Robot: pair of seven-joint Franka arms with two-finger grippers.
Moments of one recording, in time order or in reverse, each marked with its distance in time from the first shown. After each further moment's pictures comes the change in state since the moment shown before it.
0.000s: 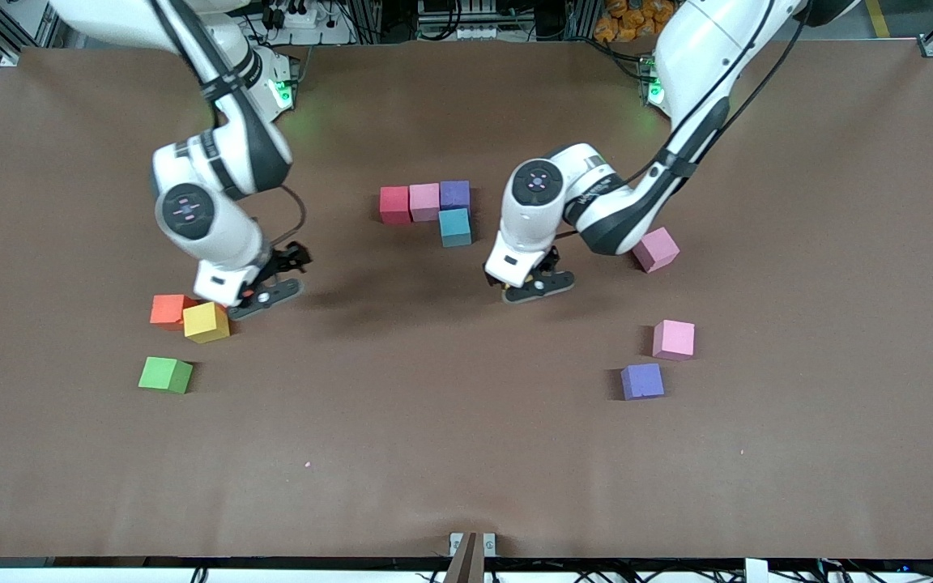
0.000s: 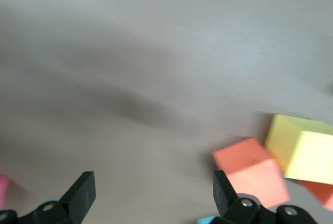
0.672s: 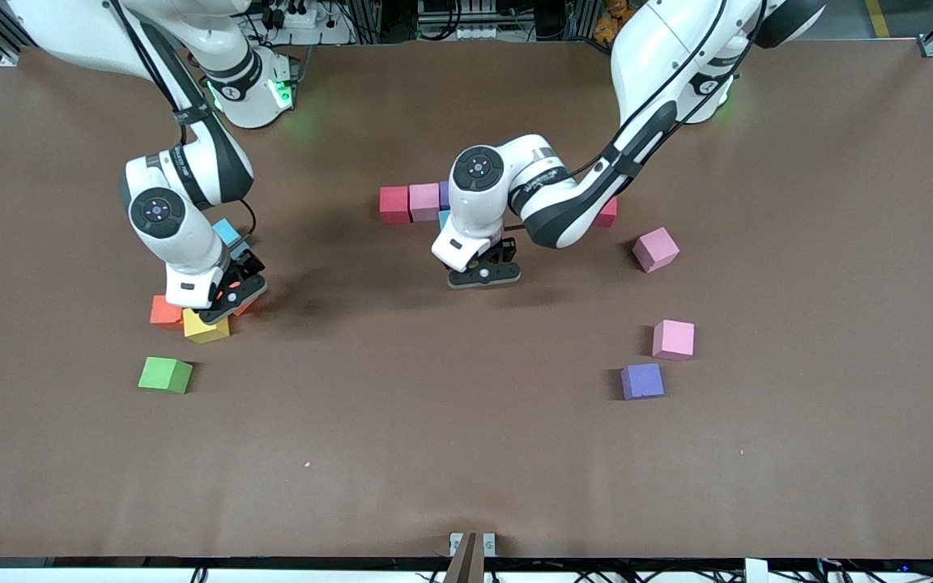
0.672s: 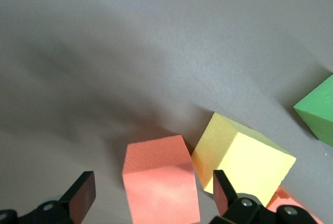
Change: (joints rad) left arm -0.116 0.101 0.000 0.175 0.003 -0.099 0.056; right arm -0.135 0.026 0.001 -0.173 -0.277 0.274 -0.173
